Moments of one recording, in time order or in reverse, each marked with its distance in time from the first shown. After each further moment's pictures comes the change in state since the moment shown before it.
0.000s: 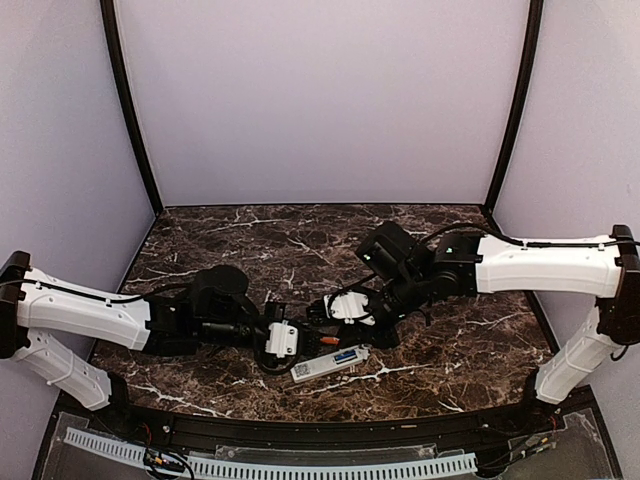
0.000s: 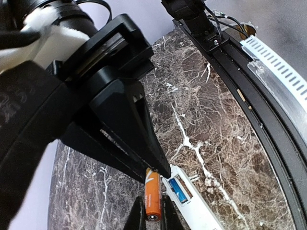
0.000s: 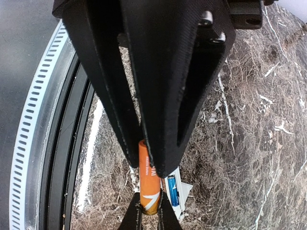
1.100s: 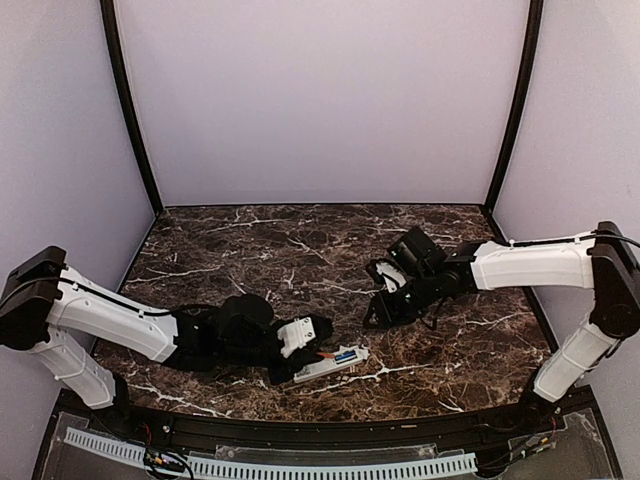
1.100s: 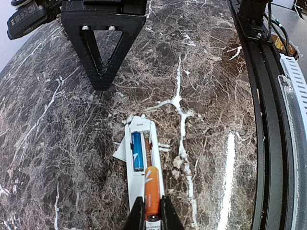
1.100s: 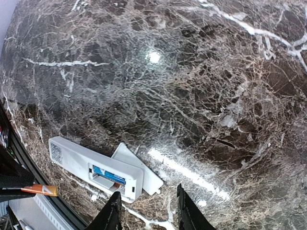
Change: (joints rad) left arm -0.044 0.165 -0.036 0.017 -0.200 -0.625; right arm -0.269 0.026 -0.213 0.184 0.083 1.077
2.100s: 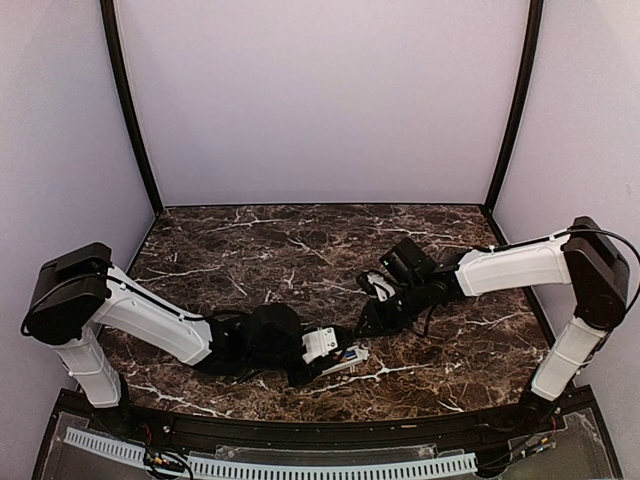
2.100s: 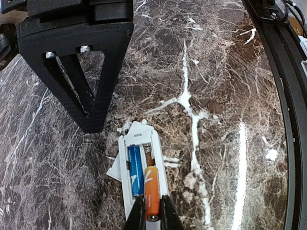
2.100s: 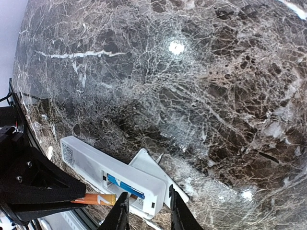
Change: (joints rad) left arm -0.012 0.215 0.090 0.090 -0.035 0.070; right arm 0.000 0.111 -0.025 0.132 -0.134 0.061
